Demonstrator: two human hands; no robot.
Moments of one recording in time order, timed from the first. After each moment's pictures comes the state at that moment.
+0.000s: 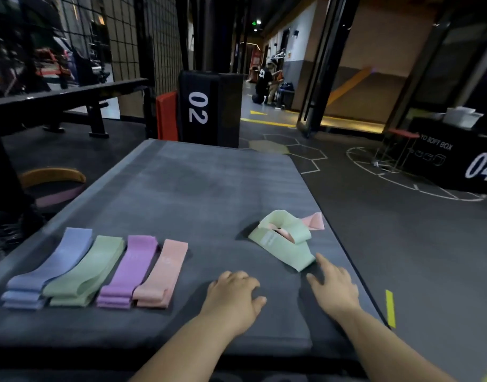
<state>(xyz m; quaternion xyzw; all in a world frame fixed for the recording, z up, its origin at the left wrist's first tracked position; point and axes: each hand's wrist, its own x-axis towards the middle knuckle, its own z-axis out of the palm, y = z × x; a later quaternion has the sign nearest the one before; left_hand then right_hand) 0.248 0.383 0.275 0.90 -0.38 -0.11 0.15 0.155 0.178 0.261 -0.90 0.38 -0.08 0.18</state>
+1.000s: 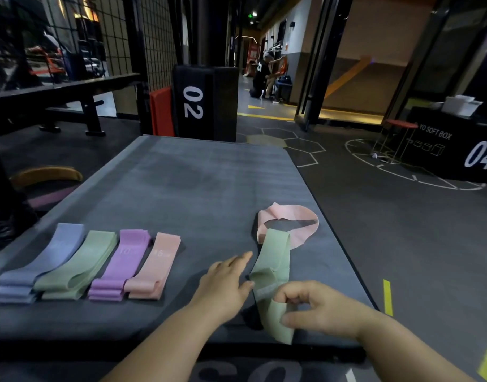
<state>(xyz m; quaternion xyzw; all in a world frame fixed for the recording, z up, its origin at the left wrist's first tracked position) 0.250 0.388 0.272 0.89 -0.38 -0.11 0.23 0.113 0.227 0.312 -0.88 0.00 0.09 0.47</state>
